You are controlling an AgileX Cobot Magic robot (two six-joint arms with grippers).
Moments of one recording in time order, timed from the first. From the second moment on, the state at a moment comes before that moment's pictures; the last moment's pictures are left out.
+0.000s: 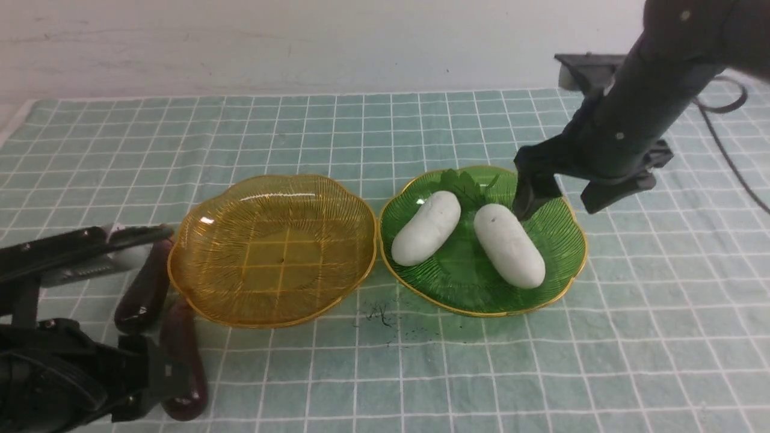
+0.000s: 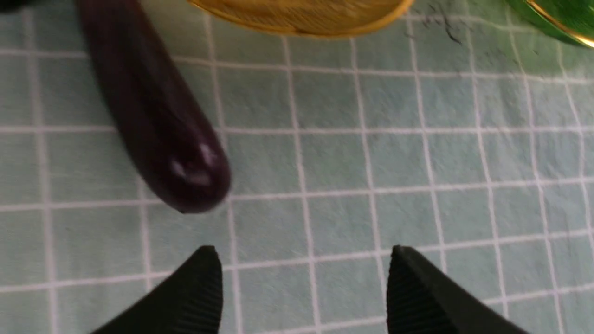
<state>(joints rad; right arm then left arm) 0.28 1.79 -1.61 0.21 1.22 -0.01 -0.06 0.95 -0.62 -0.35 0.78 0.05</state>
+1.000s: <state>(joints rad) 0.28 1.15 -0.96 0.15 1.25 -0.01 -0.06 1.51 -0.67 -0.23 0.49 -0.19</state>
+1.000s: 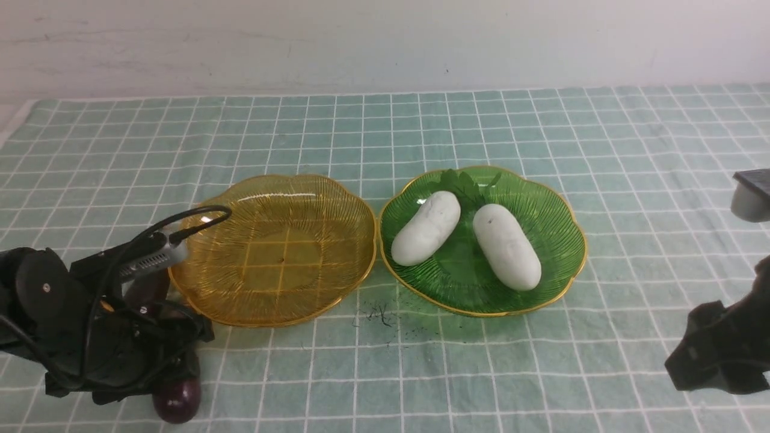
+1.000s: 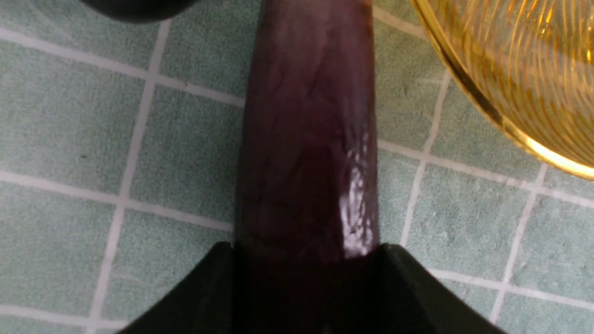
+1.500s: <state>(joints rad) 0.28 1.15 -0.96 0.19 1.24 -0.06 -0.06 1.11 -0.68 0.01 0.95 -0.23</state>
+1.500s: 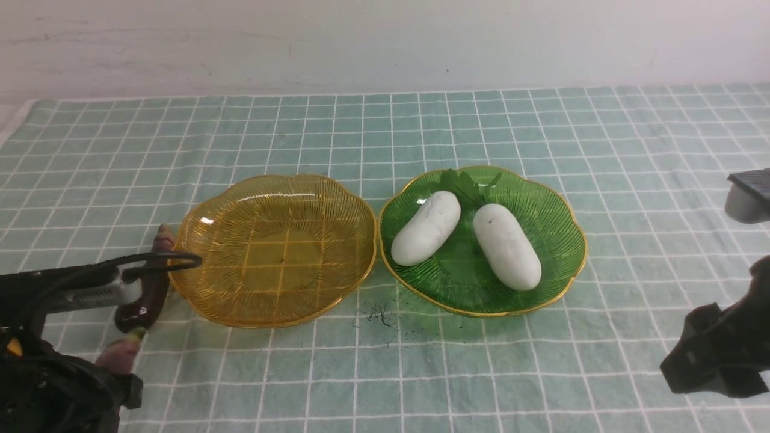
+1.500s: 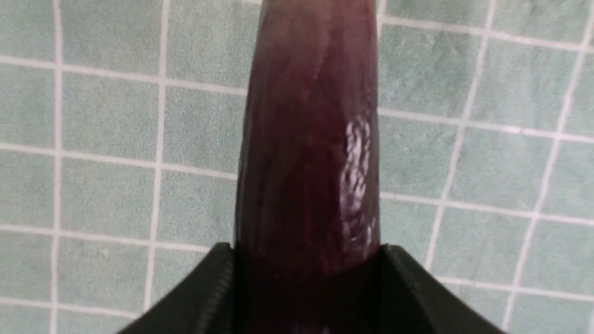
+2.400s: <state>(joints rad) 0.28 0.88 -0.88 0.26 1.25 -0.26 -0.19 1.78 -1.38 -0.32 0.93 0.12</state>
